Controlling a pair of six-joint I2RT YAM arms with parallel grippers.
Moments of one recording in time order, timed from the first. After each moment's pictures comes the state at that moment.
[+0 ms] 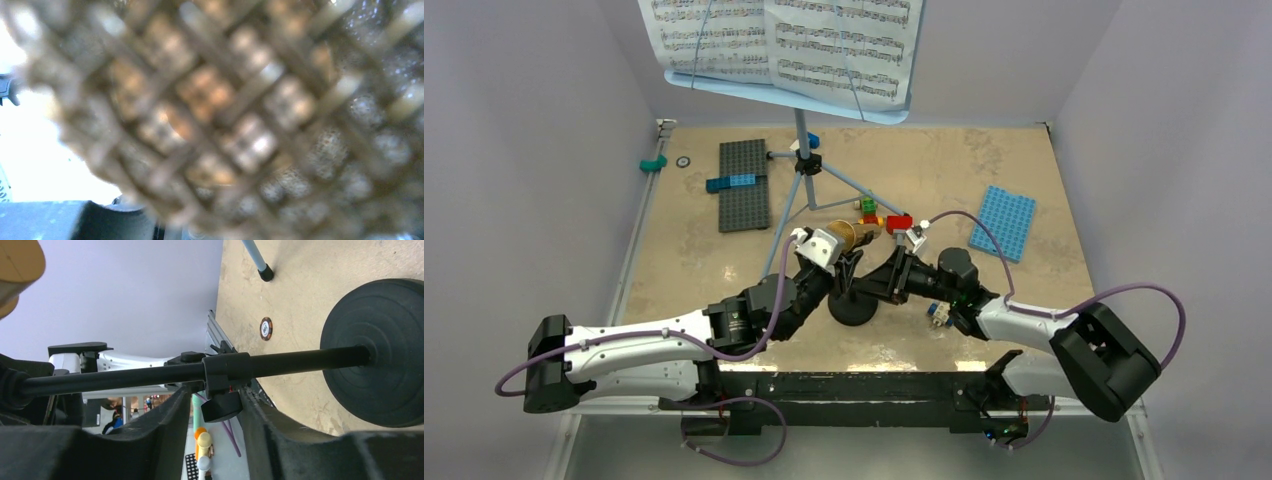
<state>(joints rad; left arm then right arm) -1.29 0.99 0.72 0.27 -0.65 -0.10 0.65 1.23 0.32 0.73 -0.55 1.29</state>
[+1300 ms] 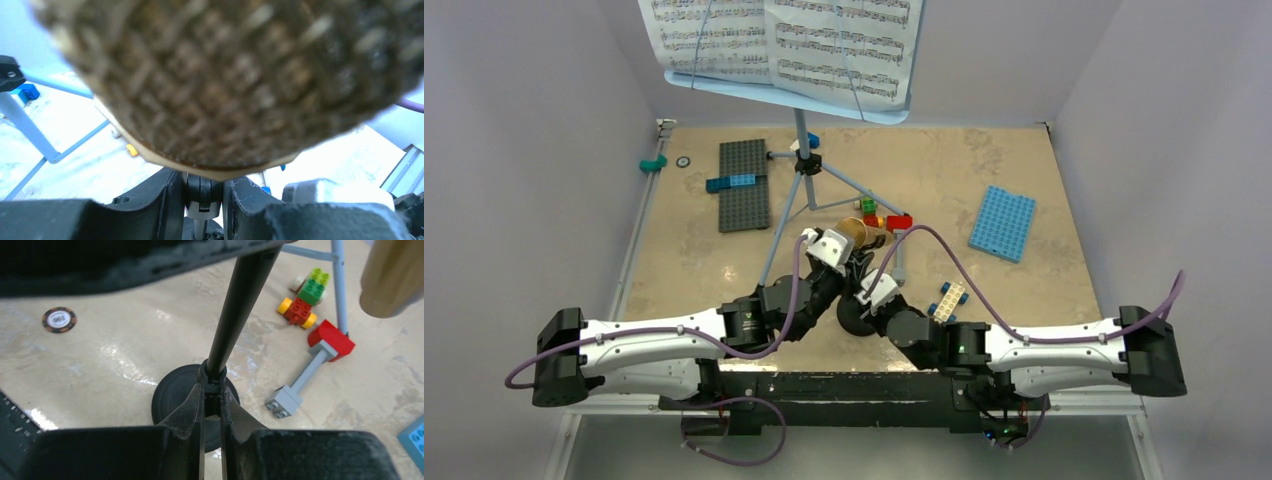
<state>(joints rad) -1.30 1.08 0.74 0.32 -0.65 -0.15 1.40 1.03 0.54 0.09 0.71 0.10</state>
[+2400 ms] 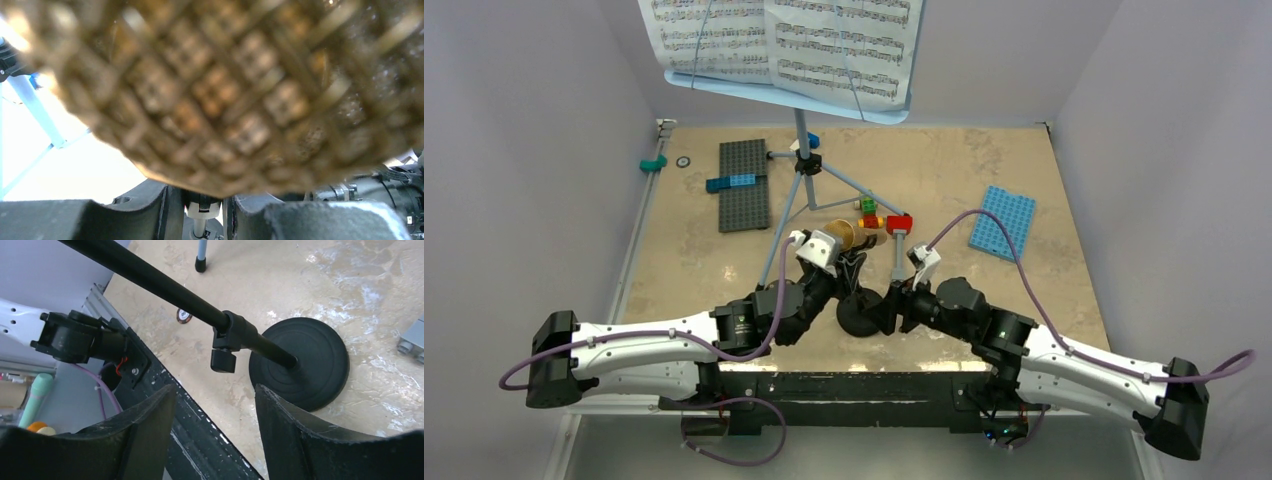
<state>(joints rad) -1.32 1.02 0.71 0.29 -0.73 -0.20 1.05 0.72 0.43 -0.04 0.08 0.69</state>
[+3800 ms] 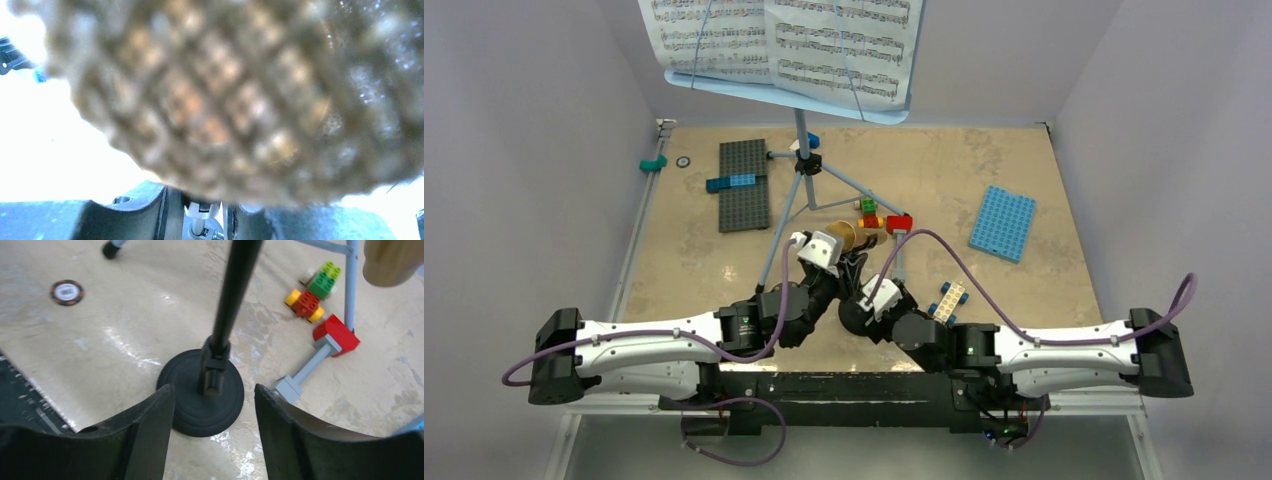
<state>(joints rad) -1.34 1.05 0.72 0.28 -0.77 -0.23 1.43 1.02 0.54 0.03 0.75 0.06</state>
